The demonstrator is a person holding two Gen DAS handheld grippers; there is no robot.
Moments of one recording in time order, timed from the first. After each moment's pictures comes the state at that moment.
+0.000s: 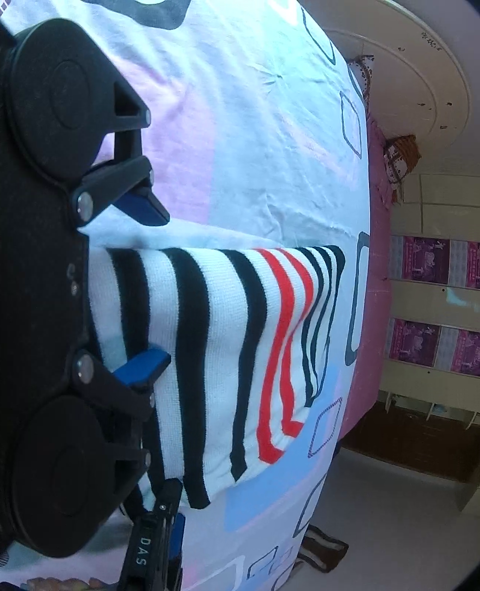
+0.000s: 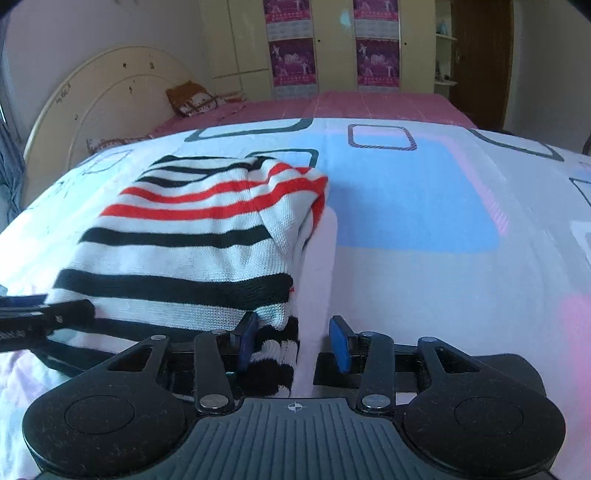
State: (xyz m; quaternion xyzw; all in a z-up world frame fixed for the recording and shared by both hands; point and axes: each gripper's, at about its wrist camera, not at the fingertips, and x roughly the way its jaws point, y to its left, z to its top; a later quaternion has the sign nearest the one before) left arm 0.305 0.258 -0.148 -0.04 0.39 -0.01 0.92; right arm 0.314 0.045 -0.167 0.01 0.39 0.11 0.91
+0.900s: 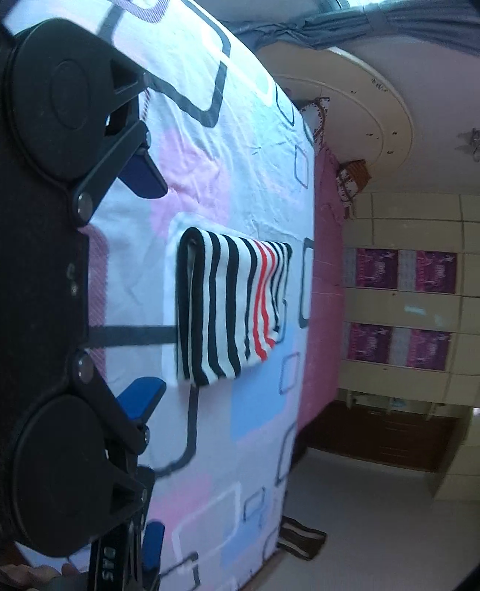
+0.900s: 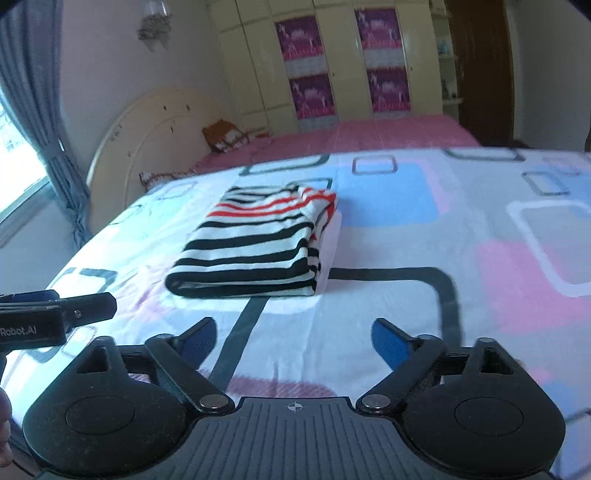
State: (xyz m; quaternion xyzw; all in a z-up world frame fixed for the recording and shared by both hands) left arm 0.075 0.184 -0.022 -0.03 0.32 0.02 0.95; right arm 0.083 -0.030 -0.048 0.06 0.33 0.17 0.93
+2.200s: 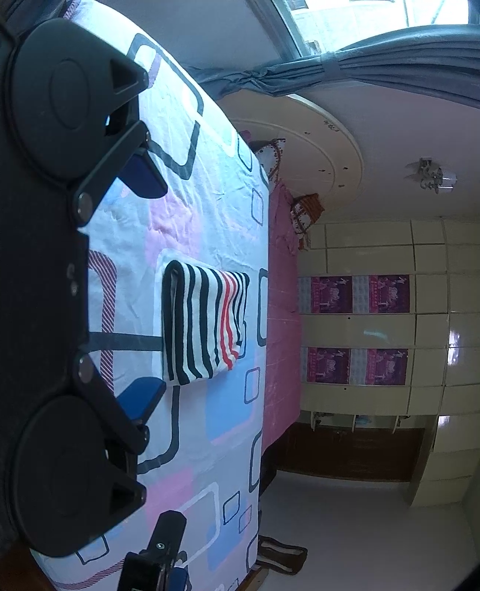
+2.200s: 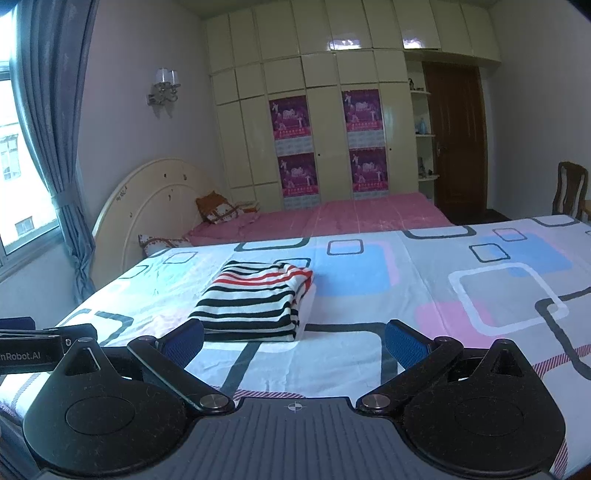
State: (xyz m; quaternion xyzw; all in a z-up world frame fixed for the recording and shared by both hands) left arm -0.008 0.157 0.017 0.01 0.25 0.07 0.96; right arm -0.022 -0.059 0.011 0.06 0.22 0.14 0.96
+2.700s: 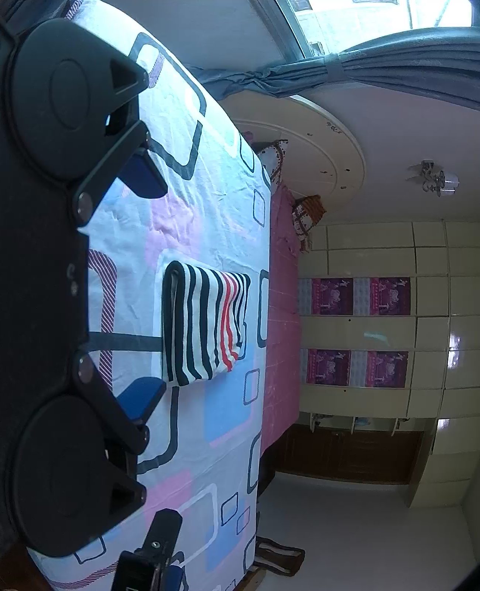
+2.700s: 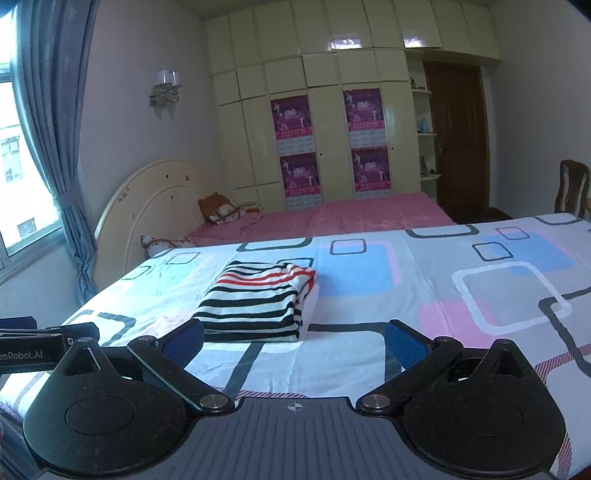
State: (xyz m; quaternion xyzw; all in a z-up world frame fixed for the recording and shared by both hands) left arm -0.008 0.161 0.018 0.00 0.26 0.08 0.96; right arm -0.021 -0.059 0.009 0.06 0.22 0.15 0.96
